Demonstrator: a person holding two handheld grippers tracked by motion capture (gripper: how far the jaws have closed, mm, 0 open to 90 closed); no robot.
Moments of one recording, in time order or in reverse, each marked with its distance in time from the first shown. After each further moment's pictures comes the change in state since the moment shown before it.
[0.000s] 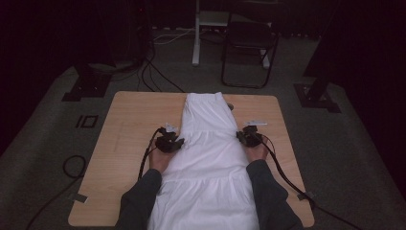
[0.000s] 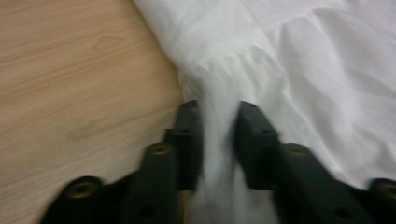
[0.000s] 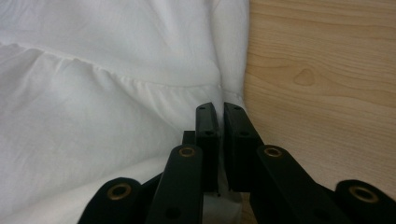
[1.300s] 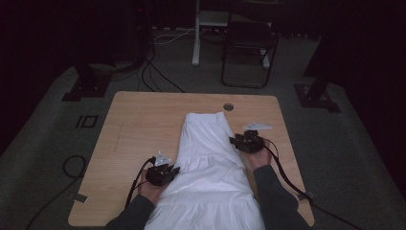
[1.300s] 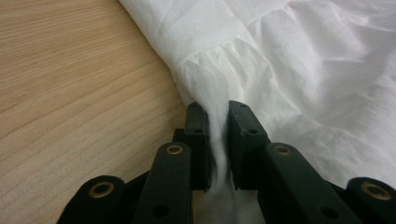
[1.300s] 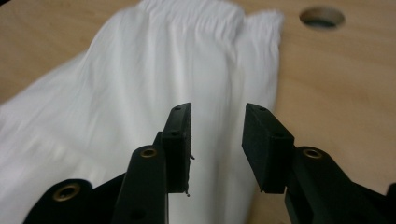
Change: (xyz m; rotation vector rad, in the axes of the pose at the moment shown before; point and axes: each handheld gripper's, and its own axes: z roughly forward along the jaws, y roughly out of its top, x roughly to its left) left arm -0.044 -0.080 -0.073 -0.011 -0.116 0.006; right arm 0.034 0.007 -0.061 -0.053 0.185 -0.083
